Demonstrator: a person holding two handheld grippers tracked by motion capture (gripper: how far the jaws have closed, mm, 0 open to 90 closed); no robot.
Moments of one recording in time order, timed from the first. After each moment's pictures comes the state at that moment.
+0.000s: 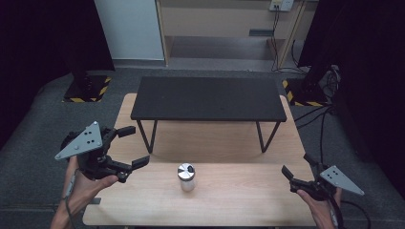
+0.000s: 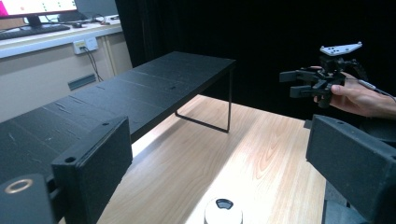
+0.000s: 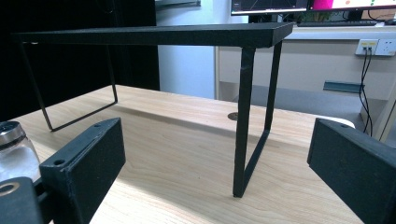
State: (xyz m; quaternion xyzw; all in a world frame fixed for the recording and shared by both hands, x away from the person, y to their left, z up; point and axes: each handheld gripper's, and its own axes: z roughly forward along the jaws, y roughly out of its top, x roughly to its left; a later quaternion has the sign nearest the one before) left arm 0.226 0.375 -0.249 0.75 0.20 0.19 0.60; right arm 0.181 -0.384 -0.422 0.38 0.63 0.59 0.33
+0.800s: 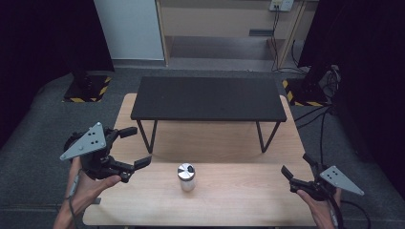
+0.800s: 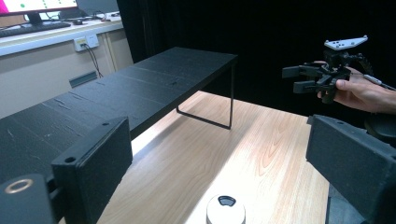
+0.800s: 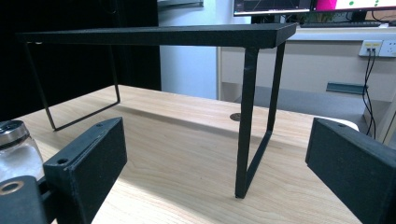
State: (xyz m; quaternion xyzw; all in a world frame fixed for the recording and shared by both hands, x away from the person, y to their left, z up) left arm 0.228 0.371 -0.252 0.76 0.20 0.19 0.59; right arm 0.181 -0.385 -0.423 0.38 0.63 0.59 0.33
